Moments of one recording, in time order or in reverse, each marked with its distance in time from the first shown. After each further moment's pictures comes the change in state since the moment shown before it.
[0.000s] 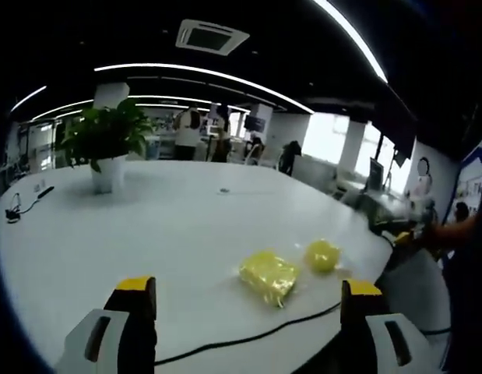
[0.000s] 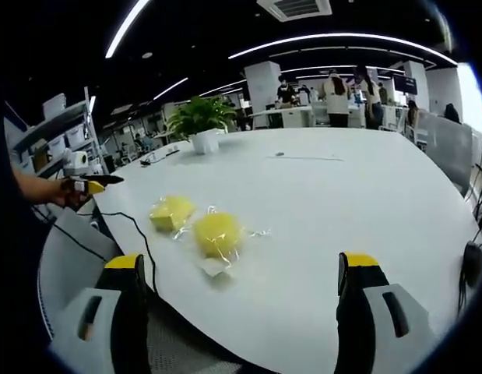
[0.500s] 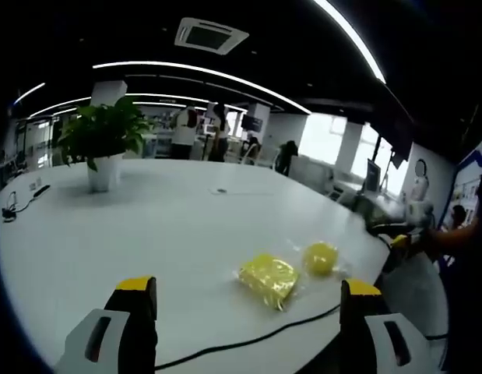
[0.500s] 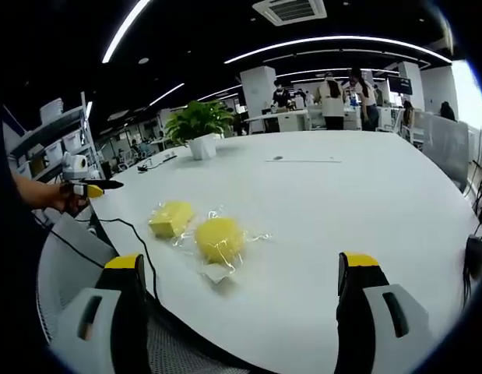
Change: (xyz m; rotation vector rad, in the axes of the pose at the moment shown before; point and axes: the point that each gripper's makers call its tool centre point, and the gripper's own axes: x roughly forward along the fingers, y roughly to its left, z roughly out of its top) left arm 0.004 0.004 0.006 -0.014 0.004 -0.028; right arm 0.005 0.004 -0.003 0.025 -0.021 -0.018
